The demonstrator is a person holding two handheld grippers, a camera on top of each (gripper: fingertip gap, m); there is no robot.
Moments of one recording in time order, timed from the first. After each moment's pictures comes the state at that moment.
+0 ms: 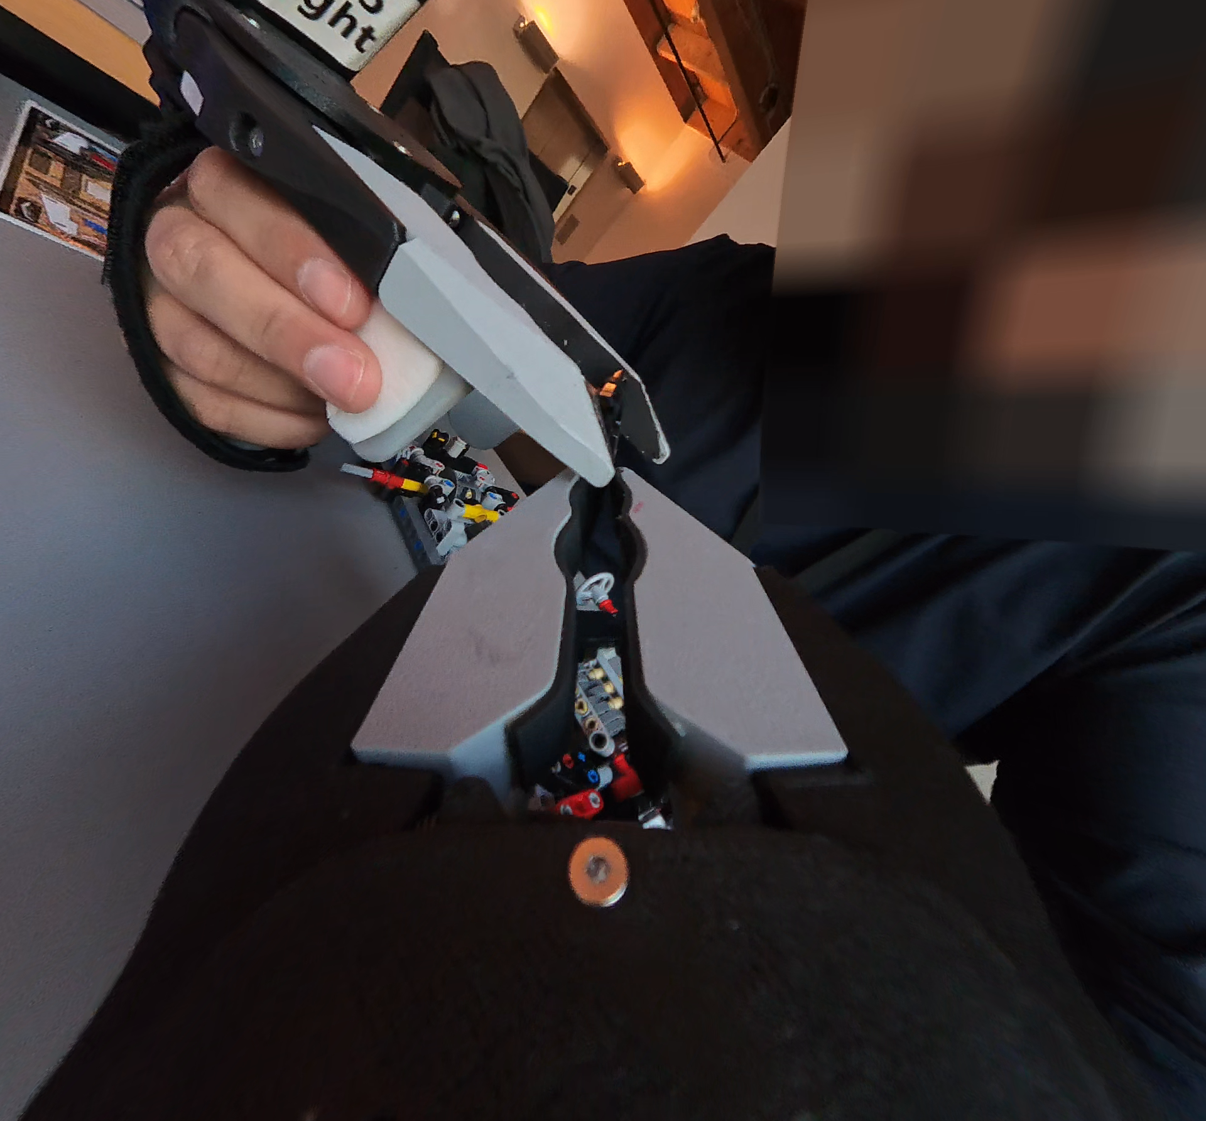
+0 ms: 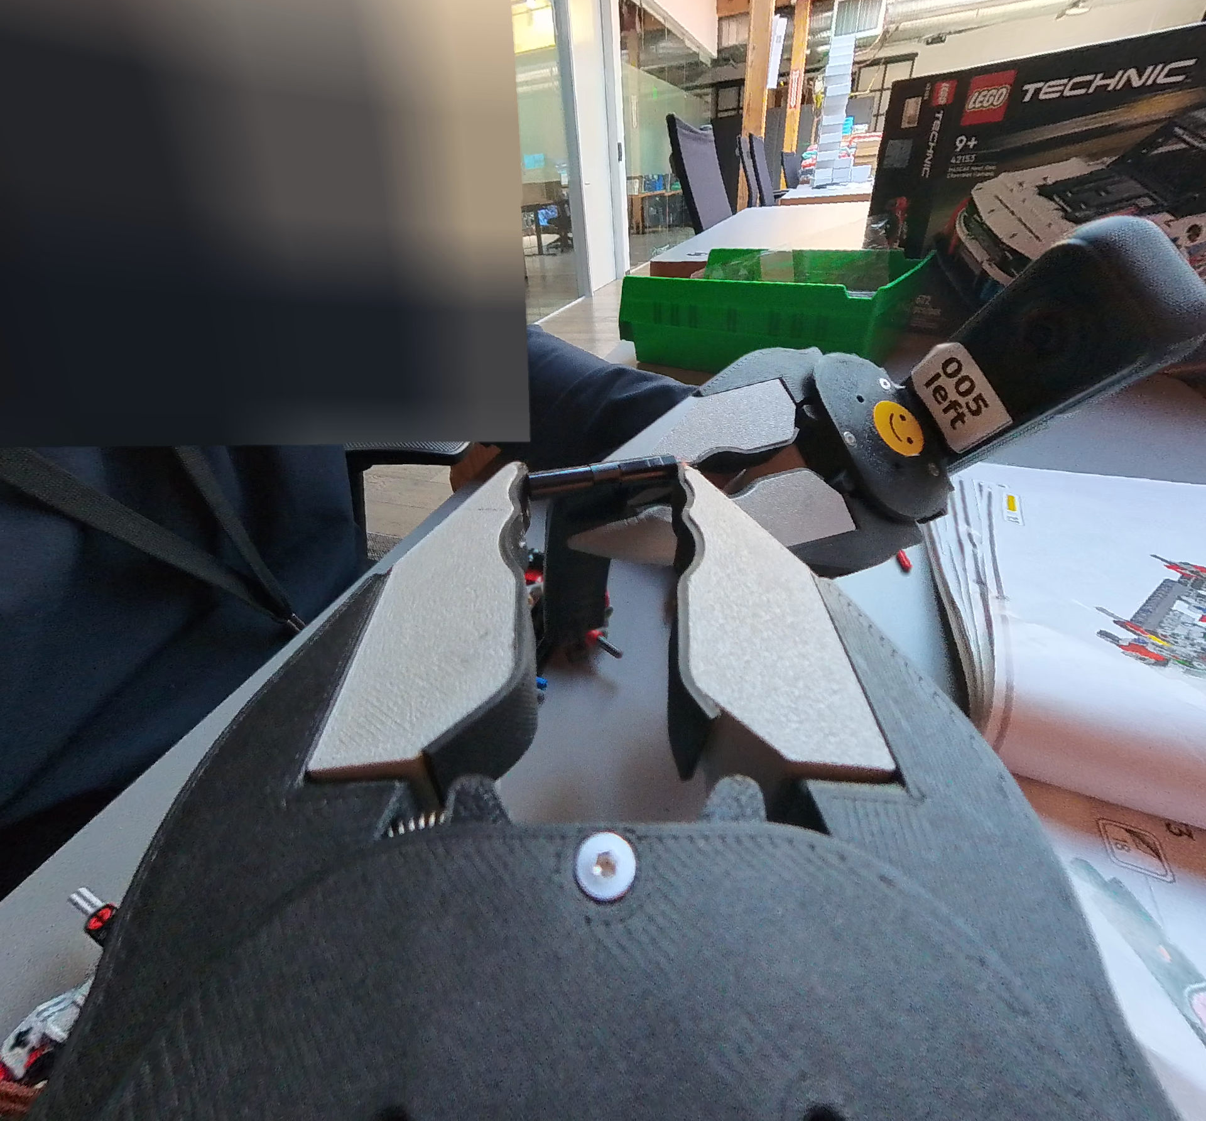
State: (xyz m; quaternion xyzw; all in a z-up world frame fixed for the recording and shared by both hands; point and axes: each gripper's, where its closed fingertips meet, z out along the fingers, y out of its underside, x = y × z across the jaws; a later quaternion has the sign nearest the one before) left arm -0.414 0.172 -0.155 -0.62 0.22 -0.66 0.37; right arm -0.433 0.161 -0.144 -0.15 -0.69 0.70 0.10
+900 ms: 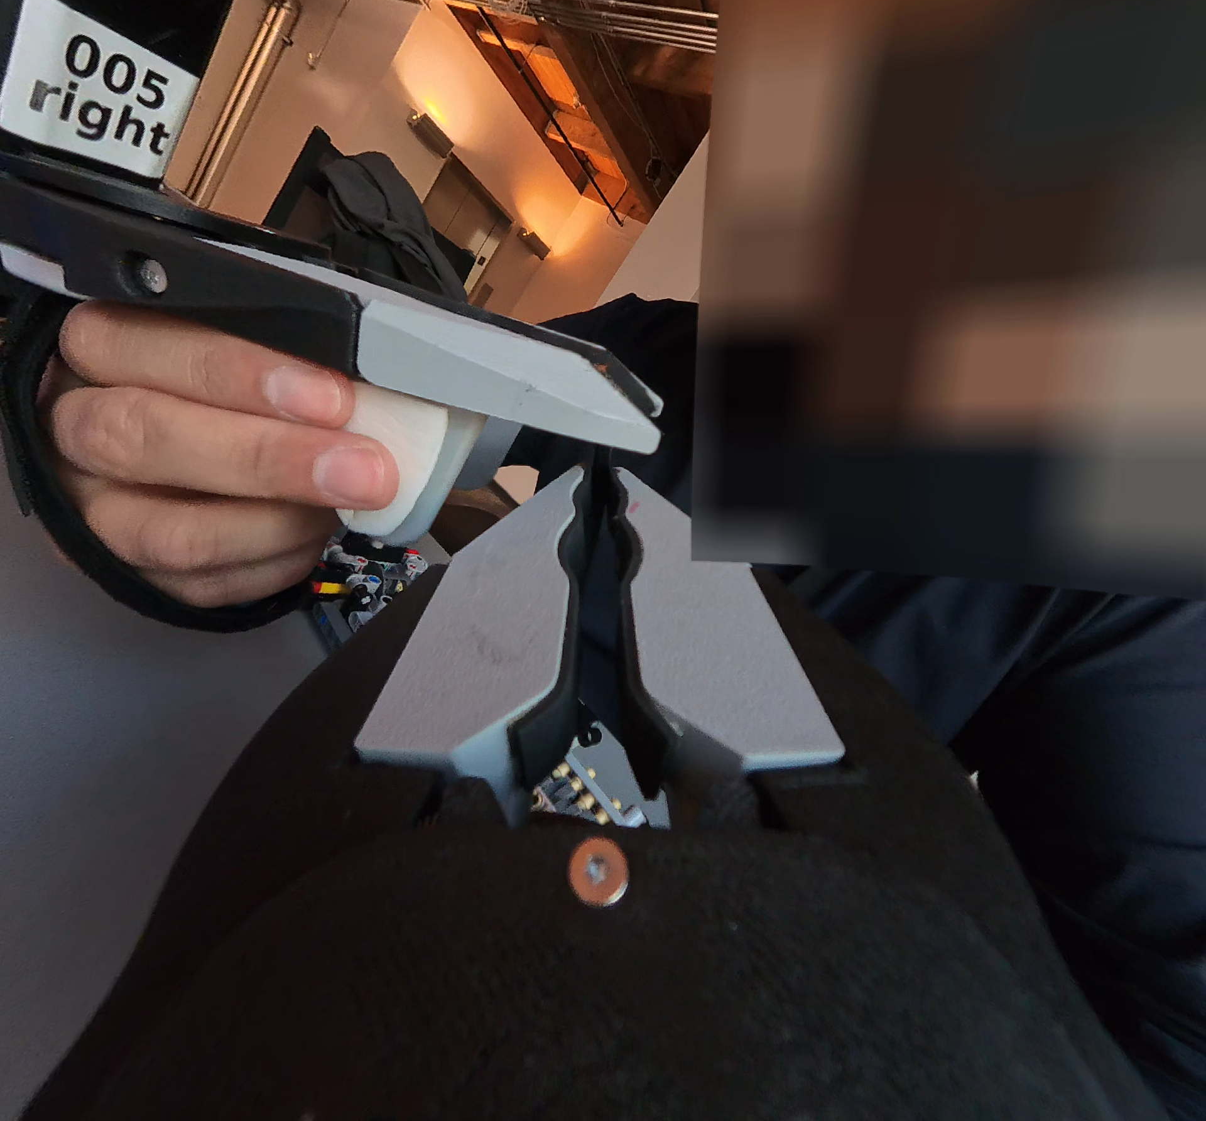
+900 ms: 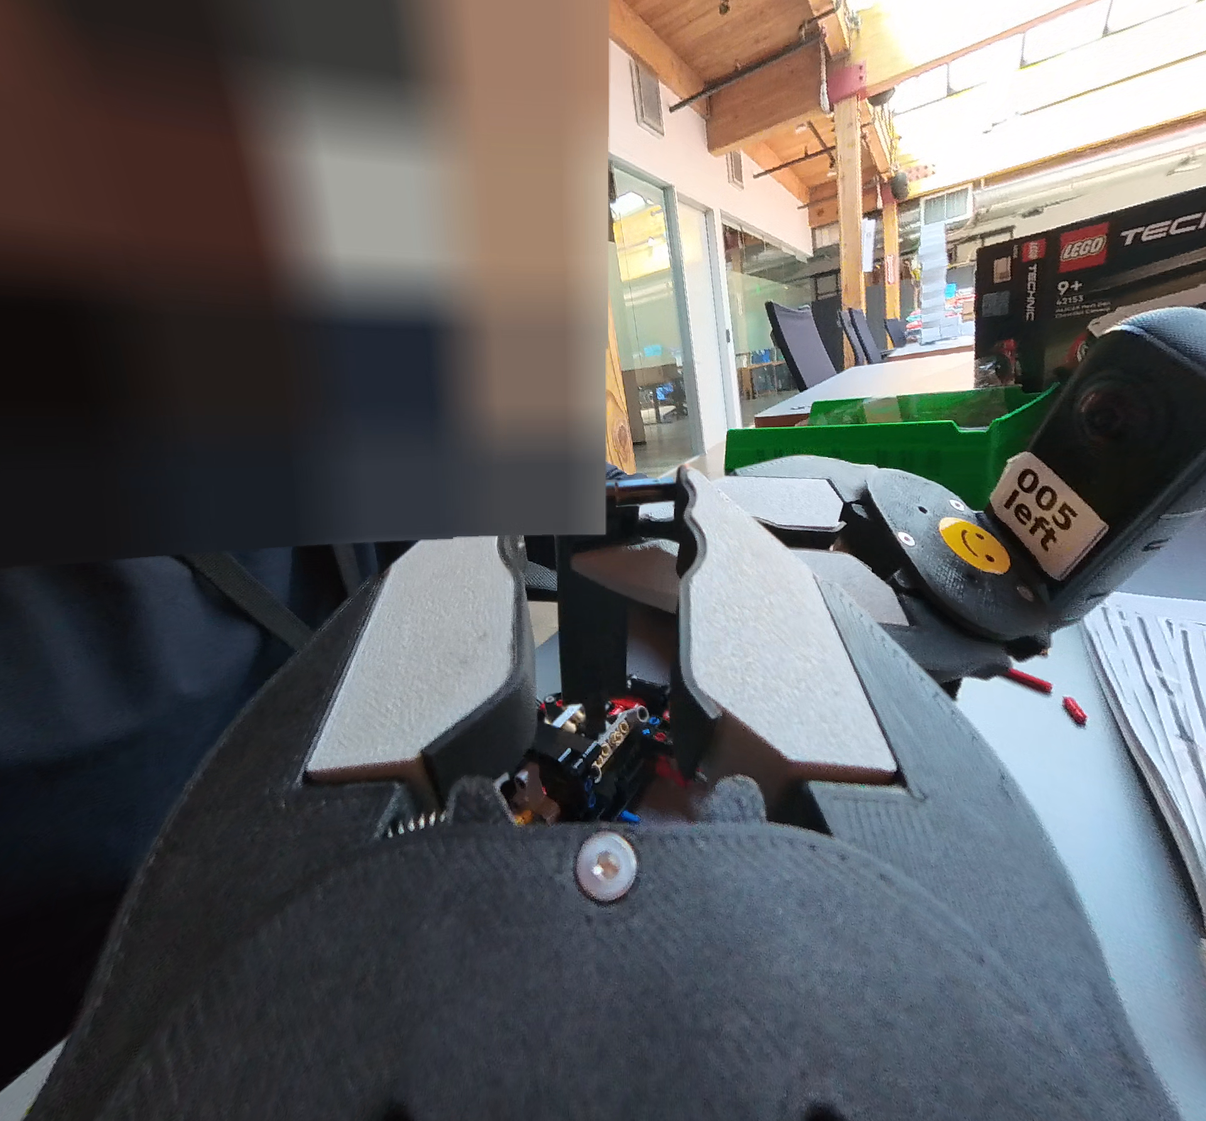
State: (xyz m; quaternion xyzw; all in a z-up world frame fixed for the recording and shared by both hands) left arm -0.396 0.167 -0.124 -0.54 0.23 -0.70 0.40; right arm -0.412 0.160 -0.103 -0.11 -0.58 0.81 0.01
